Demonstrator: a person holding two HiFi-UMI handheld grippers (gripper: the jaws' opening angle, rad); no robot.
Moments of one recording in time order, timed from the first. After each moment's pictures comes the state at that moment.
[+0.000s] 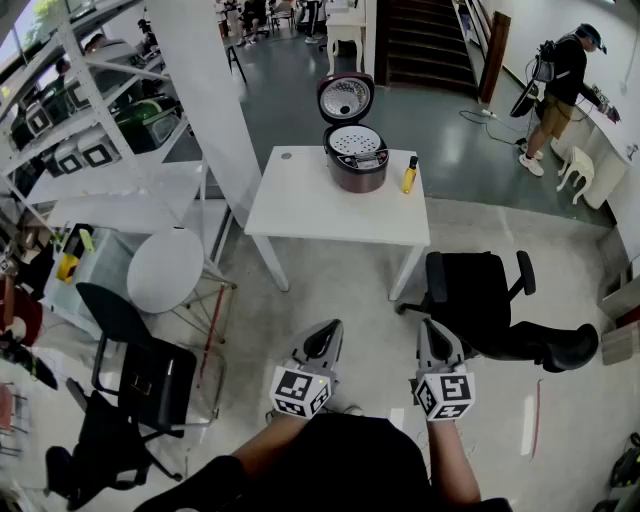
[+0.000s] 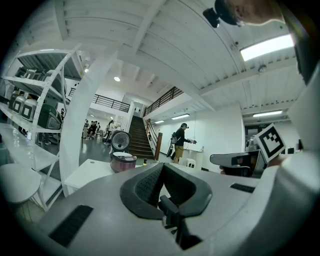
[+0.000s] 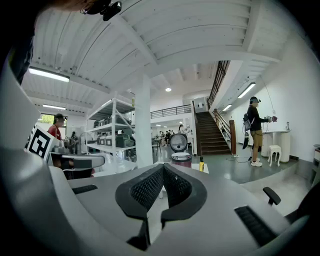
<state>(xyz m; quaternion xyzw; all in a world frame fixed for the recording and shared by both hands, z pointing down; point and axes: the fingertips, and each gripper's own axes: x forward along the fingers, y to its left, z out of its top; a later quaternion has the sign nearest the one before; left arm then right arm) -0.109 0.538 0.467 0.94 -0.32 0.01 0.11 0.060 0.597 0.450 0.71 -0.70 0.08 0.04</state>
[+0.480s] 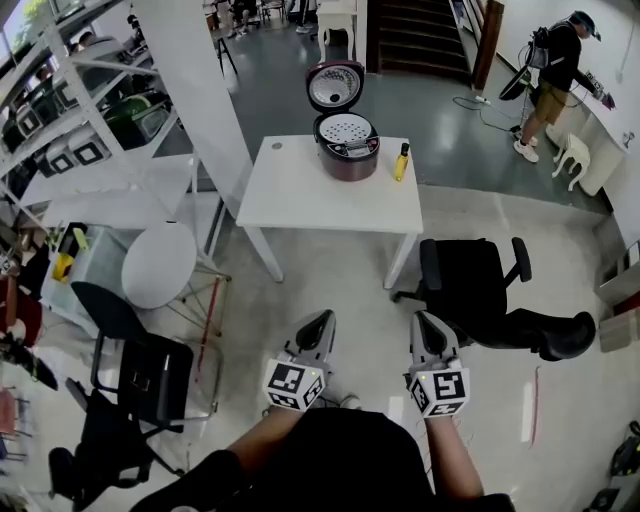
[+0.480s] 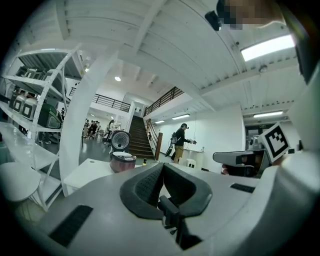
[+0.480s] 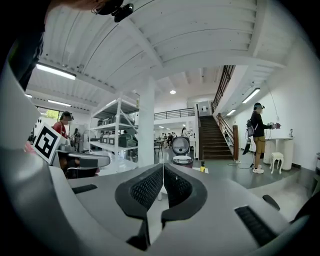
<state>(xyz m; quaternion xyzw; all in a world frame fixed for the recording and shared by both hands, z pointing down) -0.106 0.533 0.465 0.94 -0.32 0.01 0.11 0.054 0.600 0.439 0.70 -0.71 0.05 0.05</state>
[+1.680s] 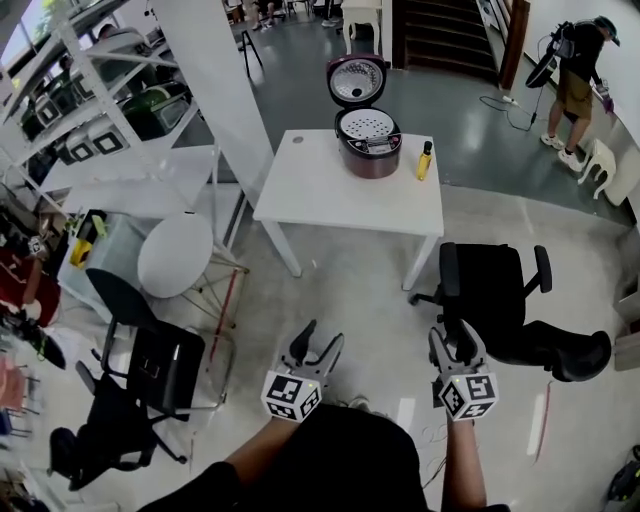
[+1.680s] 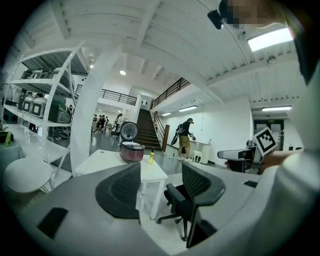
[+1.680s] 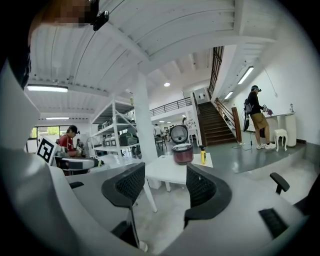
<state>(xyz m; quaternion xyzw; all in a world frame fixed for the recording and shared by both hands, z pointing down) -0.124 0.543 0.515 0.92 -0.35 0.06 0.13 0.116 0.608 0.497 0.68 -0.72 0.14 0.02</state>
